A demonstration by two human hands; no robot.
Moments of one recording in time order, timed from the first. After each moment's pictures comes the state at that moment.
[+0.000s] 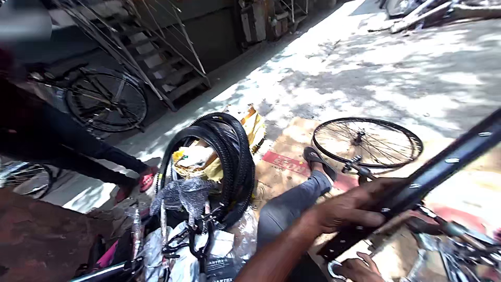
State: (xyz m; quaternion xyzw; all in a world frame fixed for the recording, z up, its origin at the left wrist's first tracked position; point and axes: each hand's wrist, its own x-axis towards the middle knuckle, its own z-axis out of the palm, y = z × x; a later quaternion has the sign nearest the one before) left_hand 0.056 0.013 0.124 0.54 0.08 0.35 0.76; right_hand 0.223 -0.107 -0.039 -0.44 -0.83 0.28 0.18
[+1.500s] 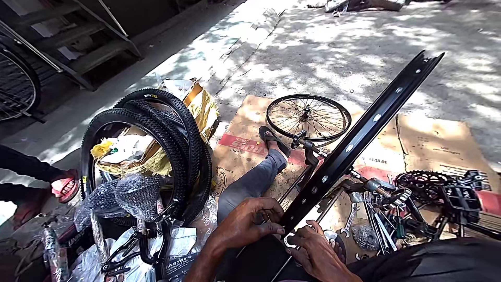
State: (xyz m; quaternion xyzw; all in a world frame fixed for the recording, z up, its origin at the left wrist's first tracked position) left_hand -0.037 -0.017 0.070 0.78 0.29 0.24 0.51; right_hand 0.217 -0.113 -0.070 -0.47 -0.83 0.21 0.20
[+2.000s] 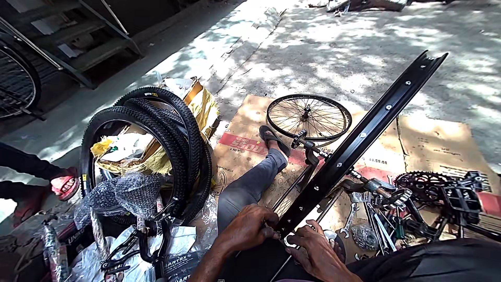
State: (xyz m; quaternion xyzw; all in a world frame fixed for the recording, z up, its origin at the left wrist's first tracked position) left_hand -0.036 -0.022 0.045 0.85 0.34 0.06 0.40; right_hand 0.216 -0.112 -0.070 -0.47 -0.83 0.20 0.21
